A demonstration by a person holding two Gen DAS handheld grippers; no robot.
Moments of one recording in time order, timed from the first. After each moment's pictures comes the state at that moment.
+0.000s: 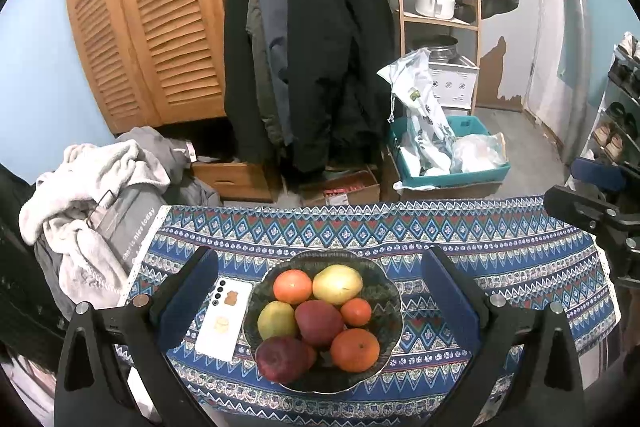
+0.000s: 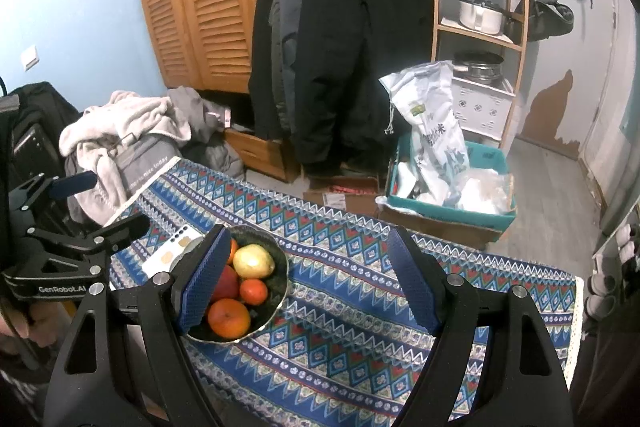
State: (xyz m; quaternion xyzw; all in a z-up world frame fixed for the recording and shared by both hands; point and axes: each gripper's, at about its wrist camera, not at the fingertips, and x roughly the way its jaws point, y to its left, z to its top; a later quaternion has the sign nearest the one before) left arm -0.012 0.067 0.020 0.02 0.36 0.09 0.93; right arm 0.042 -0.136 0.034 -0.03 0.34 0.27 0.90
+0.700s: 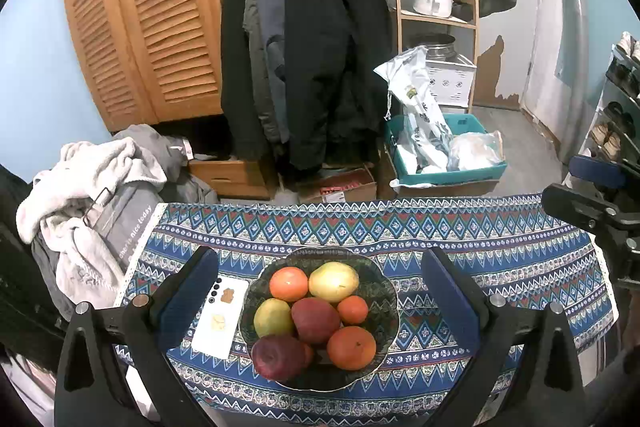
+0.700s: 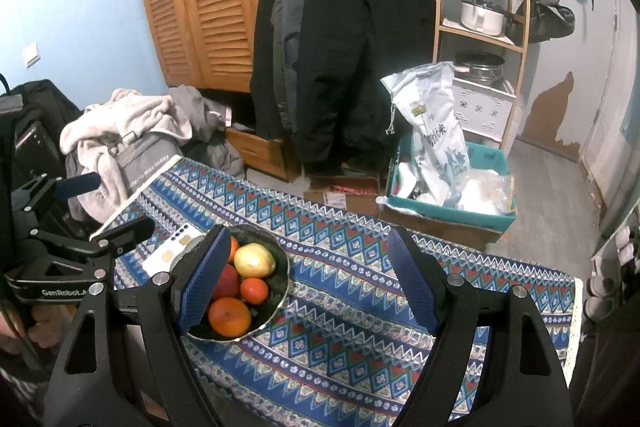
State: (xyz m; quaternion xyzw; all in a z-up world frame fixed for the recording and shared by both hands) left arm -0.011 0.066 0.018 0.02 0.37 0.08 0.93; right arm 0.041 -0.135 0.034 -0.03 0.34 0.27 0.90
